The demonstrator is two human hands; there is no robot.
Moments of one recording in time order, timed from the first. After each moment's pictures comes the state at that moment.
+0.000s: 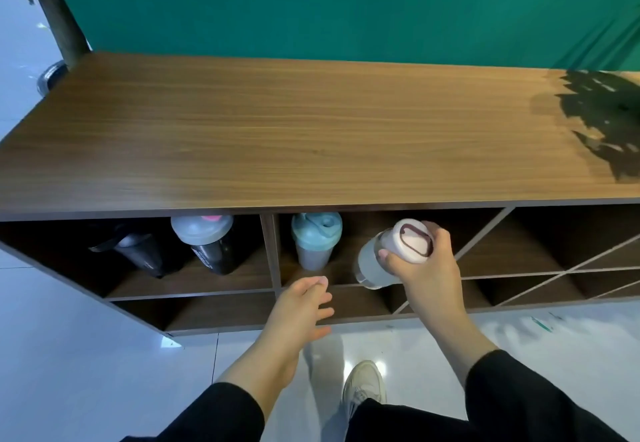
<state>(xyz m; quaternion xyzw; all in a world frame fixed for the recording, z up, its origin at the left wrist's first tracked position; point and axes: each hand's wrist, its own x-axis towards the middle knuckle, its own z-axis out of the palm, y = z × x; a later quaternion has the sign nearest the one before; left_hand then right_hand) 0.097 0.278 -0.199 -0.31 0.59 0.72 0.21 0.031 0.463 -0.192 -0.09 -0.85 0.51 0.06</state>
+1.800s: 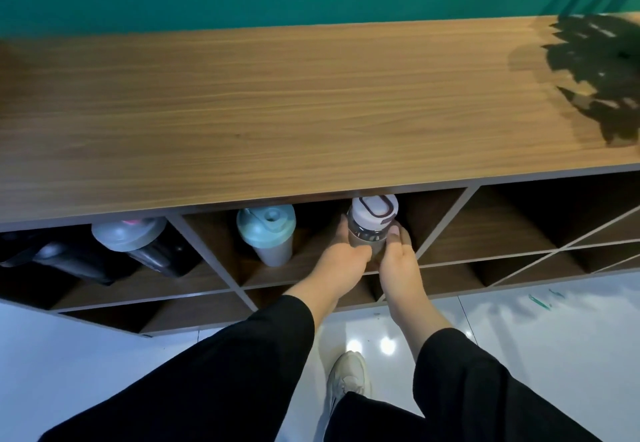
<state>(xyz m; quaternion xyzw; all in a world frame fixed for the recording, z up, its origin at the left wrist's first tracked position) -0.009 0.395 -0.231 -0.16 0.74 0.61 0.22 -0.018 0.497 -0.264 -0.22 -0.73 0.64 -0.06</state>
